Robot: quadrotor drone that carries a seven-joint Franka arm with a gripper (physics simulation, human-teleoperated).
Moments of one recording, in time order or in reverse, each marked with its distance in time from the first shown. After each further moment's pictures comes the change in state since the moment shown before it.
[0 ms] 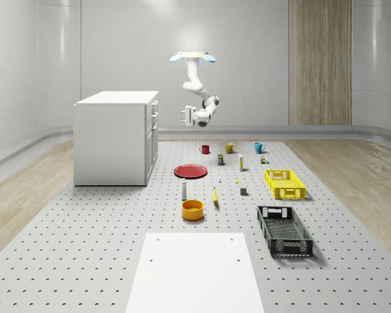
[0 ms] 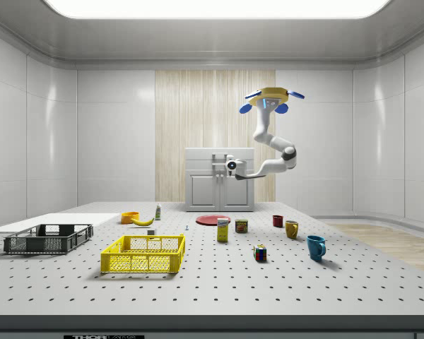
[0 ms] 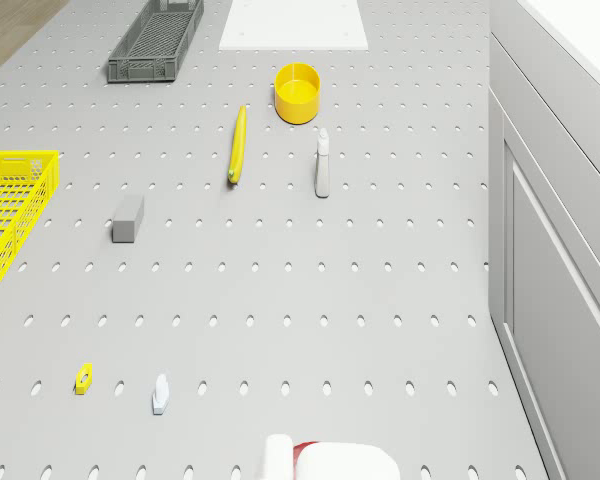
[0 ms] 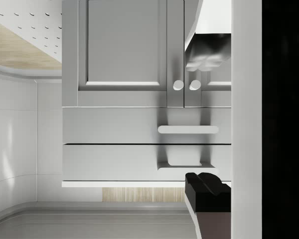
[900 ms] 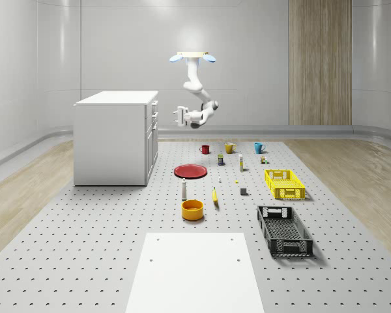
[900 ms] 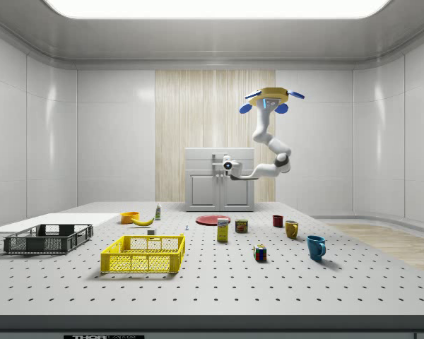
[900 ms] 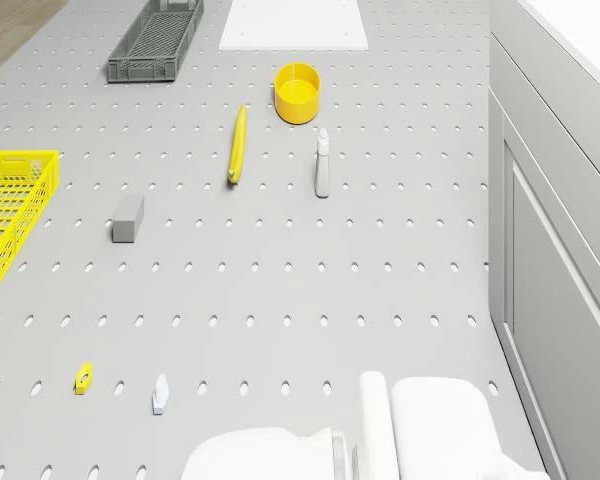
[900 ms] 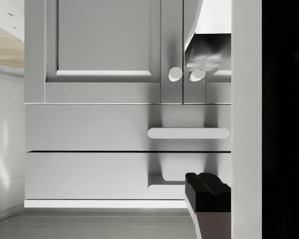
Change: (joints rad) arm 0.123 0.174 0.080 0.053 0.185 0.125 -0.116
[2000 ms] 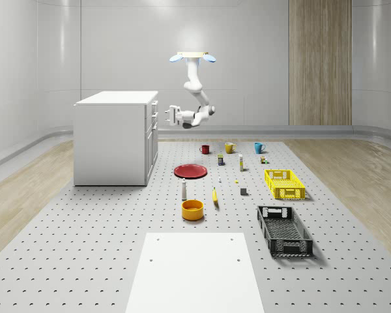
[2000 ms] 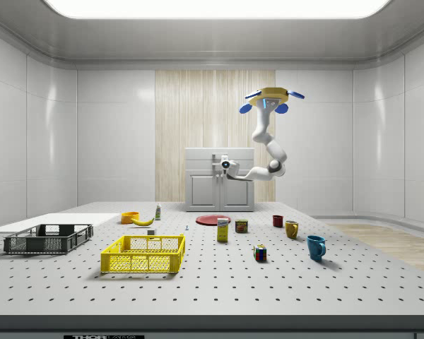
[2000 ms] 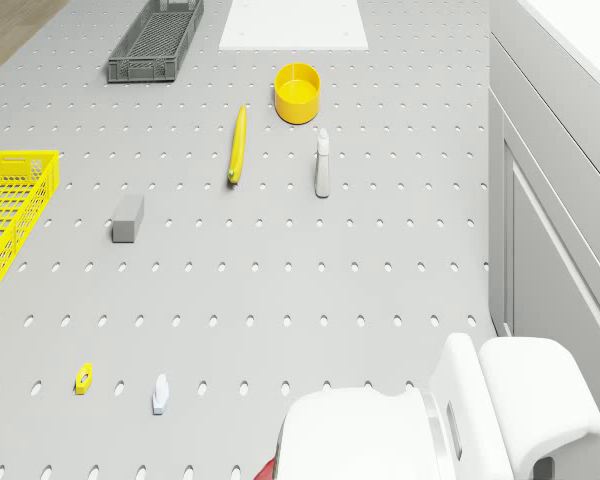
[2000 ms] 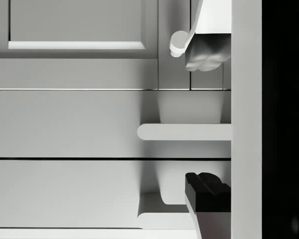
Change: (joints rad) arm 0.042 0.179 0.122 0.042 0.232 0.068 -0.138
